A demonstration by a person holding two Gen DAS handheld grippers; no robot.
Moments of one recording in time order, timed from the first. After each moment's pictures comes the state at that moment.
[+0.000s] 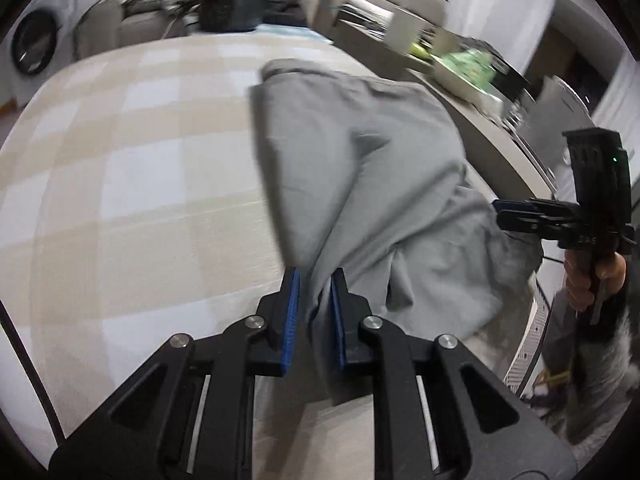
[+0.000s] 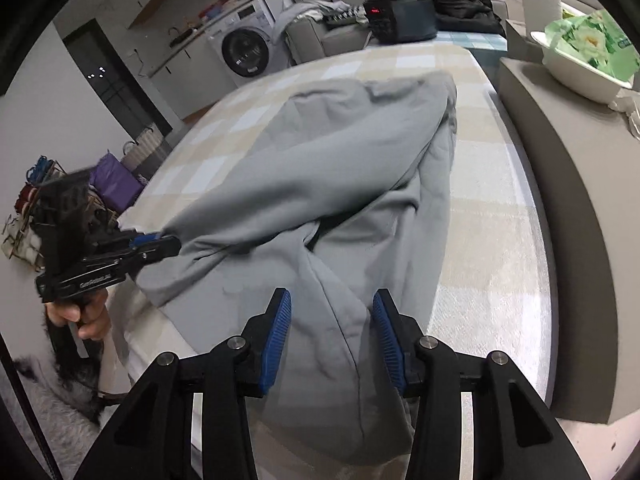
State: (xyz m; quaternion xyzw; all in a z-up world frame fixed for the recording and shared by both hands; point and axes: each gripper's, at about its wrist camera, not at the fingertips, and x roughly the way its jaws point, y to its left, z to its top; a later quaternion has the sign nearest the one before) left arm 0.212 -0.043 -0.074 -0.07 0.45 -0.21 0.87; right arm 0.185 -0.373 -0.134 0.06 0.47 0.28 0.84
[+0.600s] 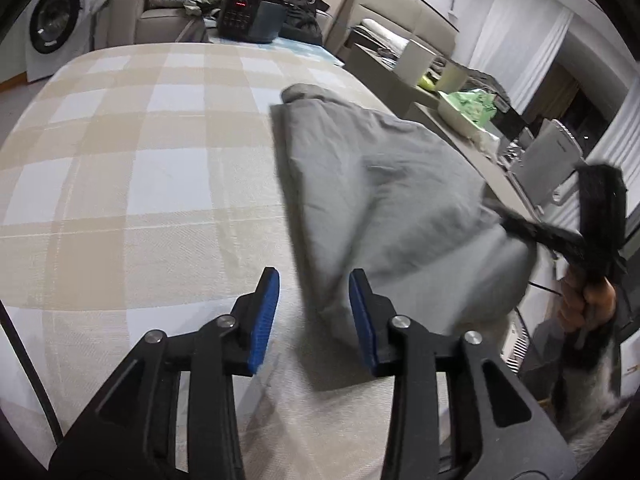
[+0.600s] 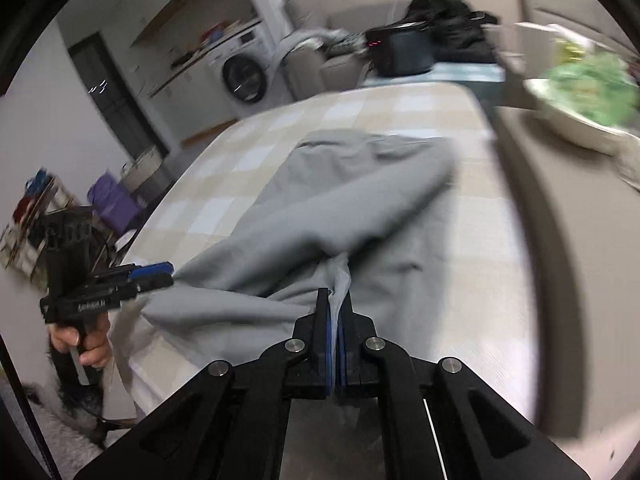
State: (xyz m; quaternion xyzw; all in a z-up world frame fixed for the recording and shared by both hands) left arm 0.205 -0.009 -0.059 -0.12 0.42 -0.20 0.88; right arm 0.179 -0.389 -0.100 0.05 0.44 0.22 0.87
